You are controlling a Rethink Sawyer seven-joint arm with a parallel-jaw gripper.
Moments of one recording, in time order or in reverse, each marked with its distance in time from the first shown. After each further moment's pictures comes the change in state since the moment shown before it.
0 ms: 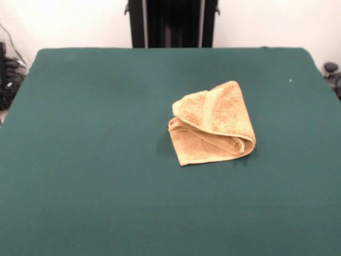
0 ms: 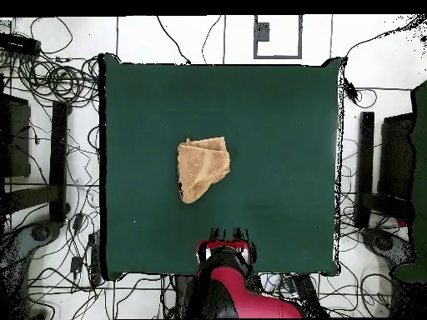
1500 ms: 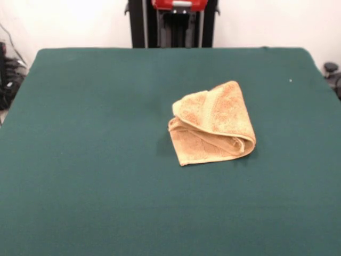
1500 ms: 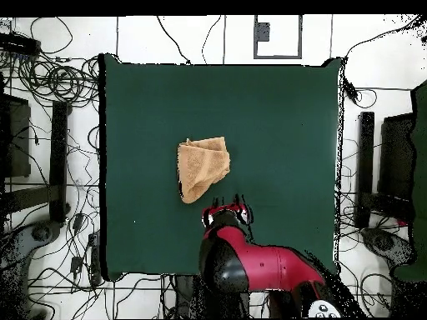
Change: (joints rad) arm 0.022 0.341 -0.001 -0.254 -0.142 -0.142 0.000
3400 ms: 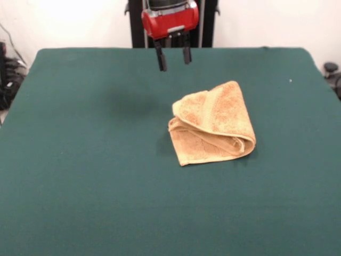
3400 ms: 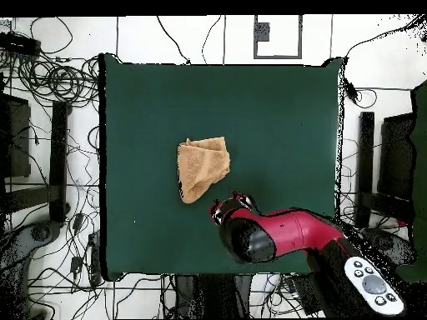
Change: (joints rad) arm -0.384 0.099 0.498 -0.081 -0.264 0.387 0.000
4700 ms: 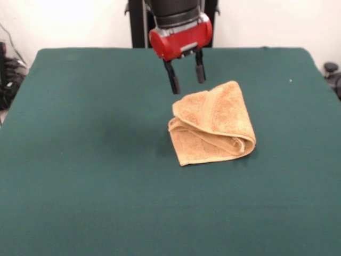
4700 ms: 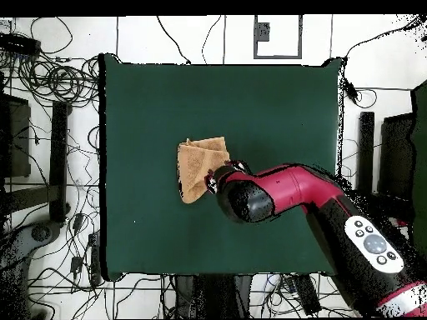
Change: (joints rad) arm -0.035 0.120 0.204 -0.201 -0.091 0.241 0.000
